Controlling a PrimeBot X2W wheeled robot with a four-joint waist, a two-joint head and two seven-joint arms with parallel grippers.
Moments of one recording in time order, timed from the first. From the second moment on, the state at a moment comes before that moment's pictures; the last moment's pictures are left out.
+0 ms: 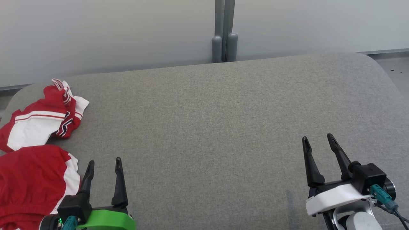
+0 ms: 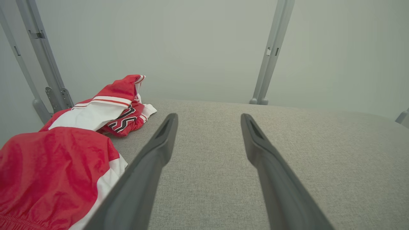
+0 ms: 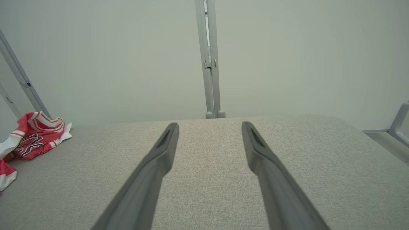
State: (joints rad) left arm 0.05 0.06 -0.07 0.12 -0.22 0.00 -0.23; right arm -0.01 -0.05 0.03 0.08 0.14 0.13 -0.23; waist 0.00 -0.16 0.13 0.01
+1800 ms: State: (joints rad) left arm 0.05 0.05 -0.05 0.13 -0.13 0.00 -0.26; right arm 0.01 -0.05 0.02 0.06 0.04 0.13 -0.26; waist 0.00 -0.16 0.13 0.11
